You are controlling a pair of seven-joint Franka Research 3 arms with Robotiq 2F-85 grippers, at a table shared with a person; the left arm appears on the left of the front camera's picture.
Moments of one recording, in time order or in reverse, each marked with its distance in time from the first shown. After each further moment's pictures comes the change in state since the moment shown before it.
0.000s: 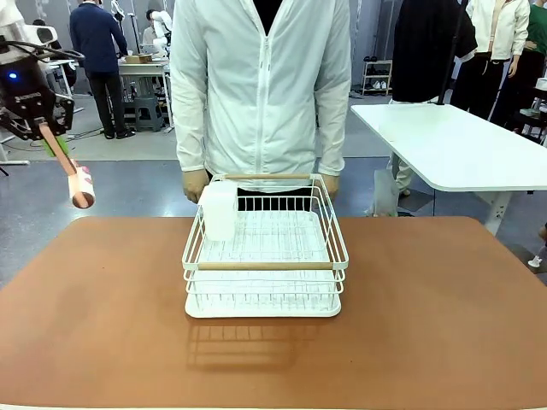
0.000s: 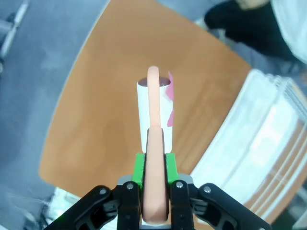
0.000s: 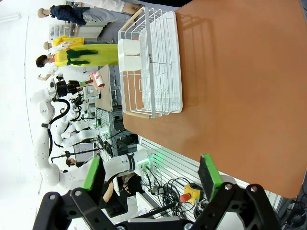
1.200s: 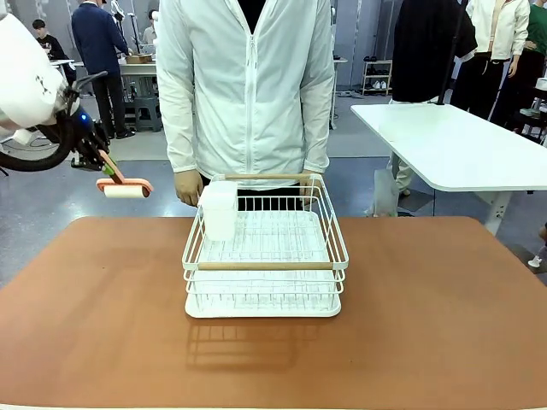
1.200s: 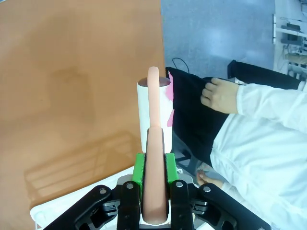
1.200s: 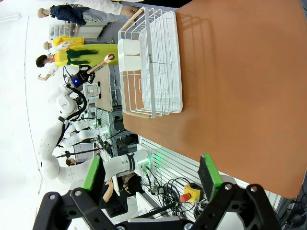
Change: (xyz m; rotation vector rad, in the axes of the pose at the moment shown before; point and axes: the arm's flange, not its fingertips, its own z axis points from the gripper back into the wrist) left arm 0.005 -0.026 -0.107 -0.355 -0.140 0.890; right arm 0.000 0.000 0.000 0.000 0.000 0.000
